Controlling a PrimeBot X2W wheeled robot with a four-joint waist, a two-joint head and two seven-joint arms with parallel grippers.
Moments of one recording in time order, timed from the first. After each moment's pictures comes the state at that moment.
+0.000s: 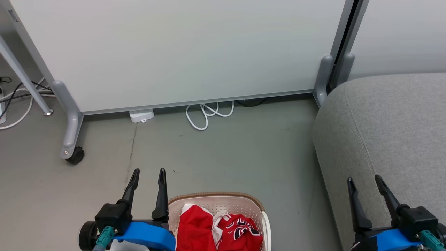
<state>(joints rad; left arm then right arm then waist) -0.06 0.05 -0.20 0.30 -0.25 -0.03 -0.26 0.04 -0.05 -0.08 0.12 0.05 0.13 -0.18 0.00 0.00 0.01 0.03</state>
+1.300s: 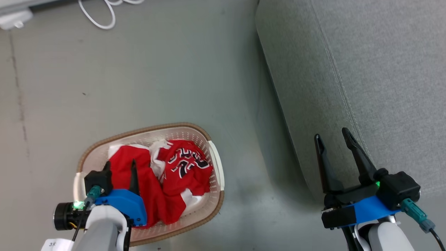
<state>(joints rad) -0.40 0.11 -0.15 0.87 -0.20 0.01 -0.26 -0.14 -0.05 0.09 0.11 0.13 0.13 -0.25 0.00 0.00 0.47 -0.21</state>
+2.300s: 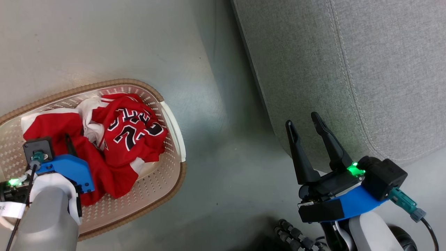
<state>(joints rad) -0.63 0.26 -0.11 1.10 -0.22 0.14 -0.25 -0.22 -0.05 0.25 0.06 0.31 0.13 -0.26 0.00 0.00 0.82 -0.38</state>
